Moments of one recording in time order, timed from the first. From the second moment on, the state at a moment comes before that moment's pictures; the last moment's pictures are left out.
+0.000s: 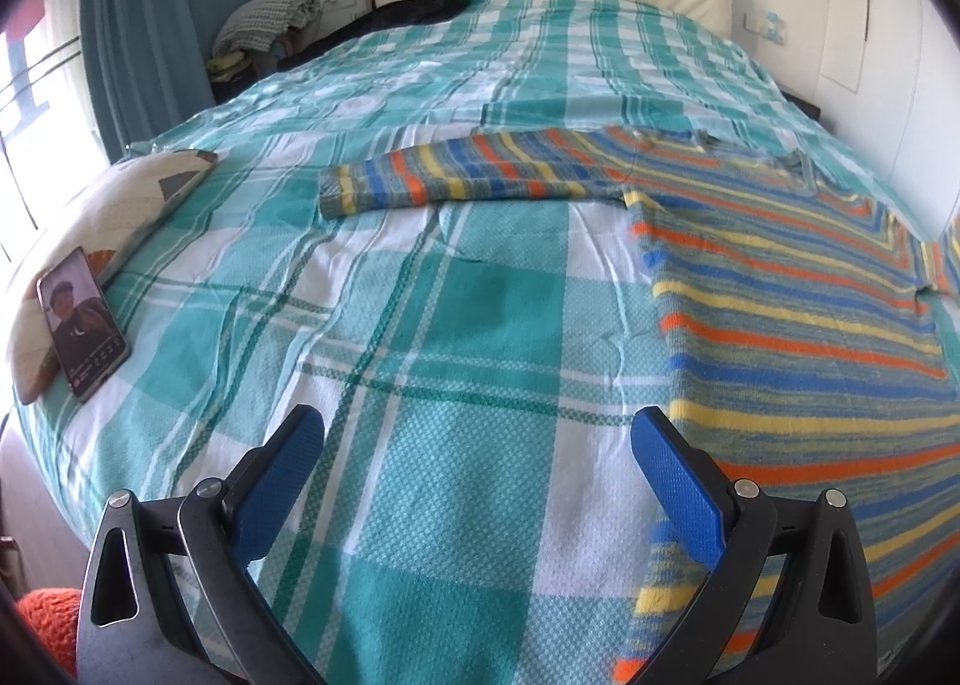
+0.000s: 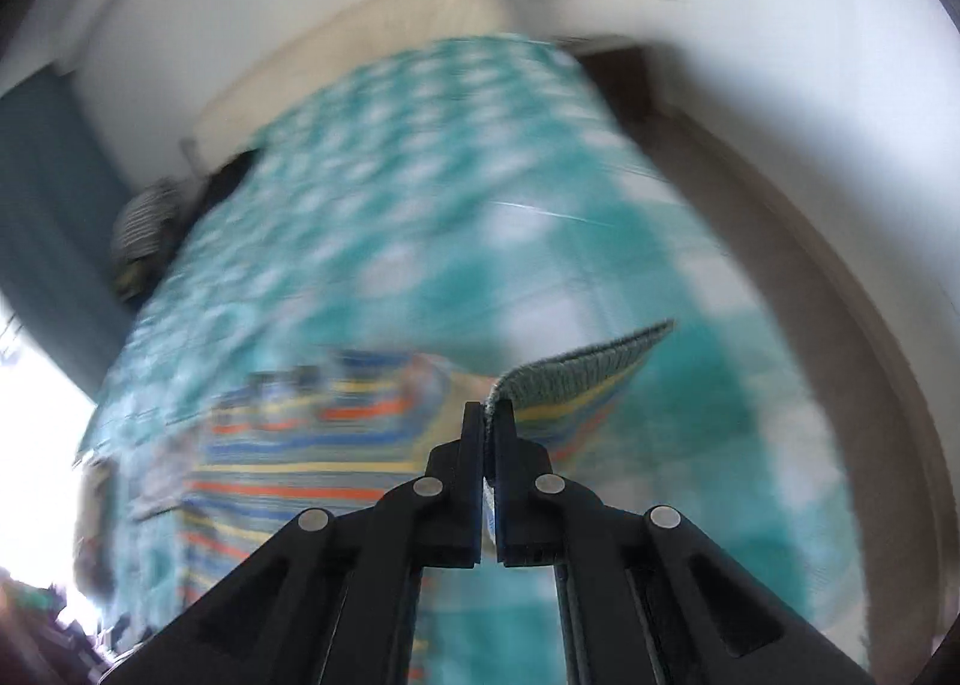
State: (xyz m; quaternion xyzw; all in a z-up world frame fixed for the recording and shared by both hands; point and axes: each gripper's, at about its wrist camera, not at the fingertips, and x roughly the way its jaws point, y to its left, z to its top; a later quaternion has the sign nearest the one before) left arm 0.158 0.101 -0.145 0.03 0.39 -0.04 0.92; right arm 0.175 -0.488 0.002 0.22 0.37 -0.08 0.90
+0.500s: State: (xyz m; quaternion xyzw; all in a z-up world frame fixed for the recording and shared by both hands) left arm 0.159 0.114 -0.142 0.02 0.39 -0.03 0.92; right arm 0.219 -0.386 -0.036 0.24 0.39 0.05 0.89
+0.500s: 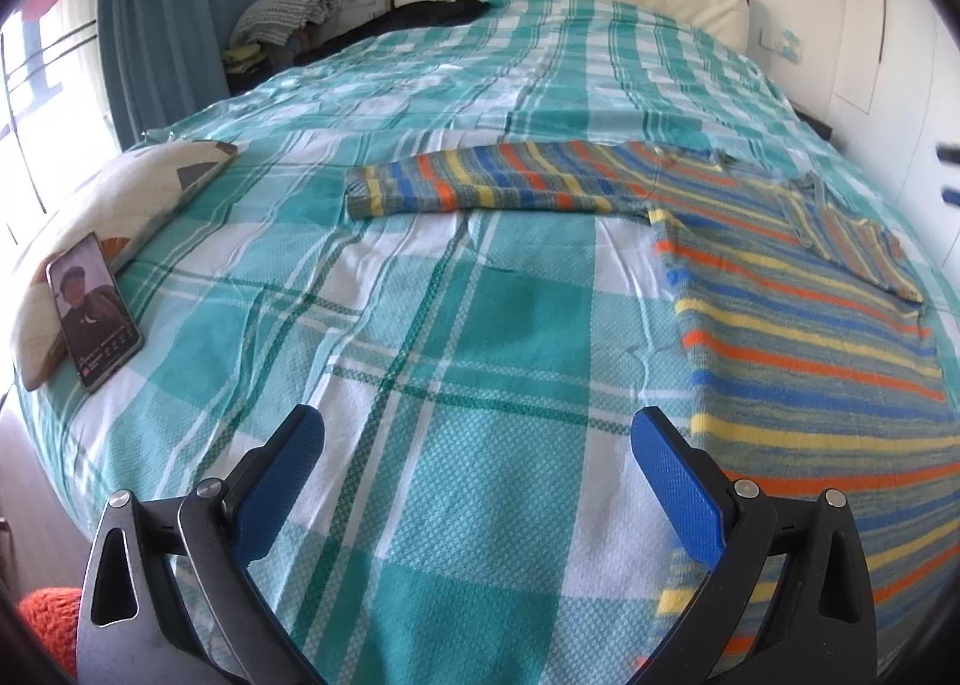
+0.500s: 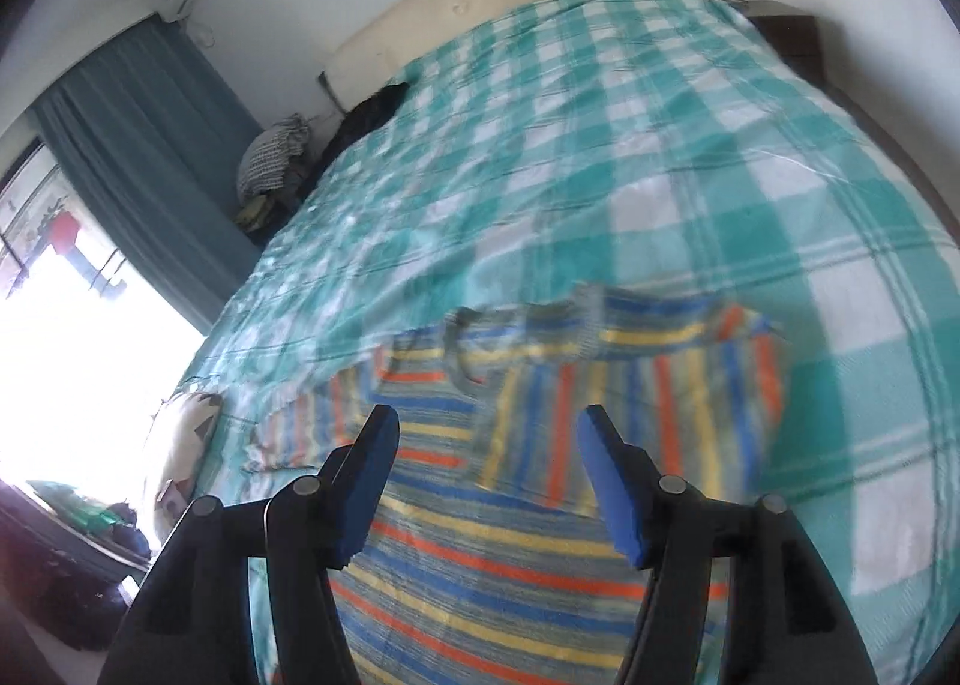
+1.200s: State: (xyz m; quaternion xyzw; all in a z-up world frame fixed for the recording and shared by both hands) left arm 0.156 0.109 -0.151 0.02 0.41 -0.03 0.91; right arm -0.006 -0.387 -0.134 0.19 0.54 0.02 0.82
